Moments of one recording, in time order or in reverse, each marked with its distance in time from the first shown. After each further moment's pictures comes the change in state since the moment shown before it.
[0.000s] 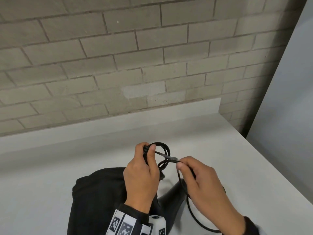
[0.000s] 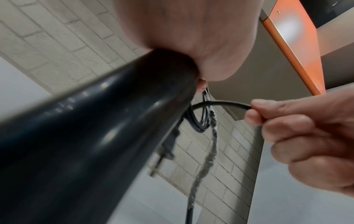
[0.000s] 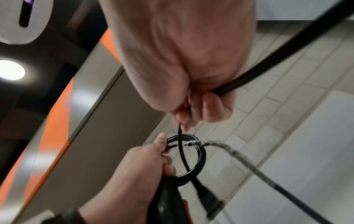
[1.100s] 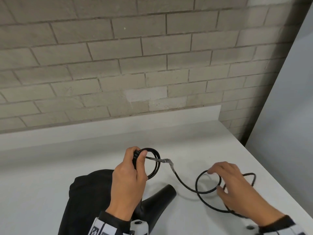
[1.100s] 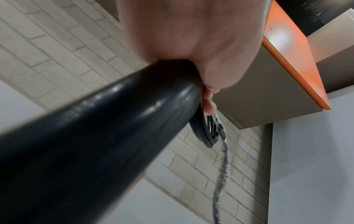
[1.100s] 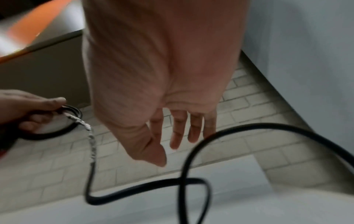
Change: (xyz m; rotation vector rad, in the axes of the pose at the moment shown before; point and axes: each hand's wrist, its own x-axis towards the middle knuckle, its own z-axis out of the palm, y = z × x) left_hand 0.002 -0.017 -0.030 -0.096 -0.129 -0.026; right_hand -0.003 0.115 -0.061 -0.533 -0.217 -0.050
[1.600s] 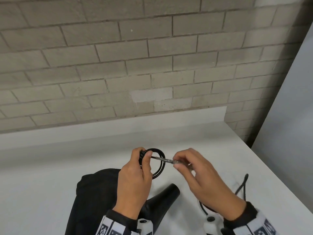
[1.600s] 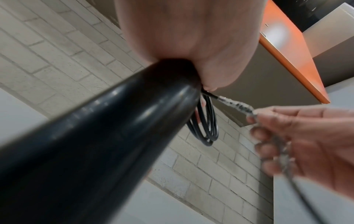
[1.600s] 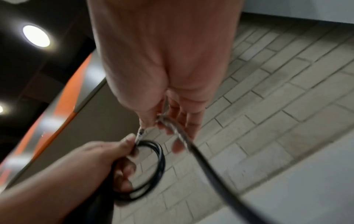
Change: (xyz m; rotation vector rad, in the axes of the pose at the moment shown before) left_hand 0.000 -0.003 0.002 0.082 0.024 0.034; right_hand 0.039 -0.120 -0.016 0.471 0.192 -0.314
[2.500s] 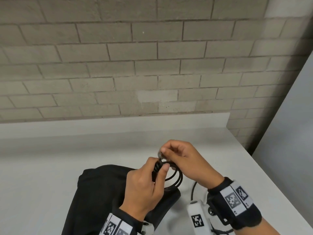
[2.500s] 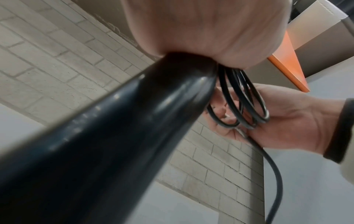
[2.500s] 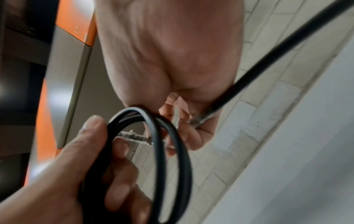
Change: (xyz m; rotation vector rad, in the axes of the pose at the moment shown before) left_hand -0.014 0.013 -0.003 -0.034 0.034 0.297; right_hand 0.055 -0.007 0.009 0.483 -0.208 0.277
